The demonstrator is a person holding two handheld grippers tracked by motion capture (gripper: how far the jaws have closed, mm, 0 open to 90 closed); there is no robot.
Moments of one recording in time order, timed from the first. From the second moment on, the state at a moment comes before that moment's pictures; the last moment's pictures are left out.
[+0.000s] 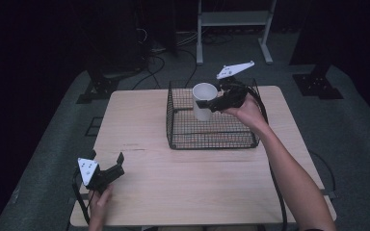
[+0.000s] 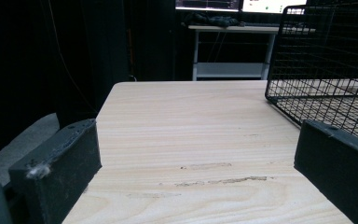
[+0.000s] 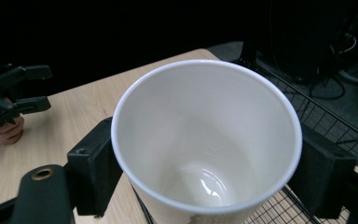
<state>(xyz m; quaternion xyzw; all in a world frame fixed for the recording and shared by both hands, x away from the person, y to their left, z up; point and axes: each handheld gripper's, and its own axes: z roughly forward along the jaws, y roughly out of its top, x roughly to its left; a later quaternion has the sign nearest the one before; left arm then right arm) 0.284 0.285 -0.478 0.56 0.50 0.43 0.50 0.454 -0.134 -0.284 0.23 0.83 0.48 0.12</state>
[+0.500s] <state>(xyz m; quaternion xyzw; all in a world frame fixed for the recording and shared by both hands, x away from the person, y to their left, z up) 0.284 0.285 -0.478 0.56 0.50 0.43 0.50 0.490 -0.131 -0.305 0.26 0.83 0.47 0.12</state>
